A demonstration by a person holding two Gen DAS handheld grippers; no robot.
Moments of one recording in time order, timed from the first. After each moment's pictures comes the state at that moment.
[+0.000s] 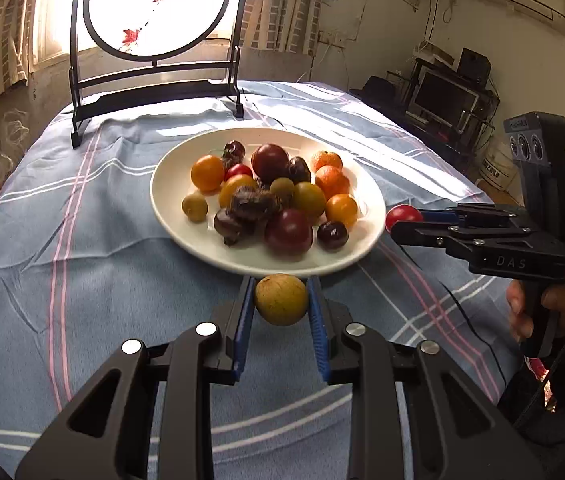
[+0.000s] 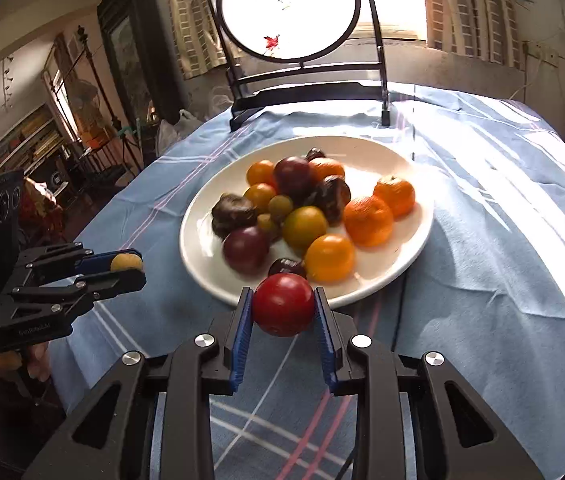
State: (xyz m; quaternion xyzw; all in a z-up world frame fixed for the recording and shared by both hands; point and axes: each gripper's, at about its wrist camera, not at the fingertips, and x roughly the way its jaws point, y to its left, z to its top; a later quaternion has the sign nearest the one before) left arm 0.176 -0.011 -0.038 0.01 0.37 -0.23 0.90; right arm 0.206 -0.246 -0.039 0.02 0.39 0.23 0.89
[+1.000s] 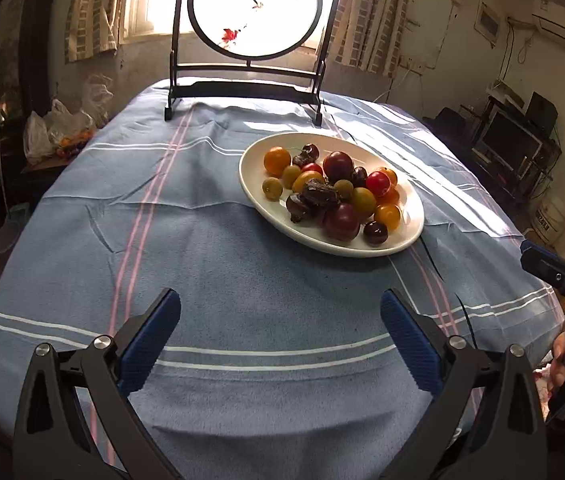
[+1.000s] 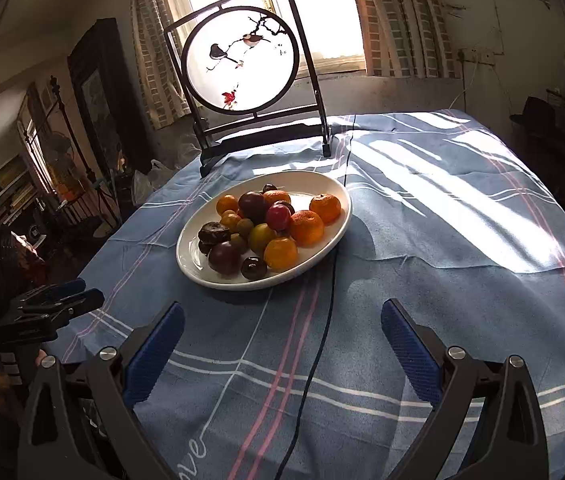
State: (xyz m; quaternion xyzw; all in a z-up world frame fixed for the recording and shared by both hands) left arm 0.096 0.018 -0.014 -0.04 0.37 -0.08 0.93; right arm 0.112 -0.302 -0.006 0.07 0.33 0.16 0.93
